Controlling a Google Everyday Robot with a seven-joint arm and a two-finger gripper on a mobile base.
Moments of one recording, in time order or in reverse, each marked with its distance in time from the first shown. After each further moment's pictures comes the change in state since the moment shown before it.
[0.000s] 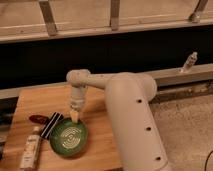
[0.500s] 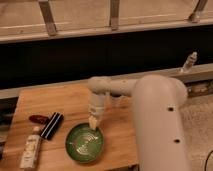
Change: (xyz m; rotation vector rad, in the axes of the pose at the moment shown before) arm 0.116 -0.014 0.009 -0.022 -0.011 0.157
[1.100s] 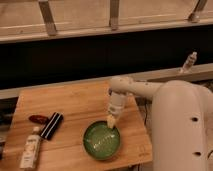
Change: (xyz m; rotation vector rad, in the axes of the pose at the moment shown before) arm 0.061 -0.042 -0.023 0.022 -0.047 0.046
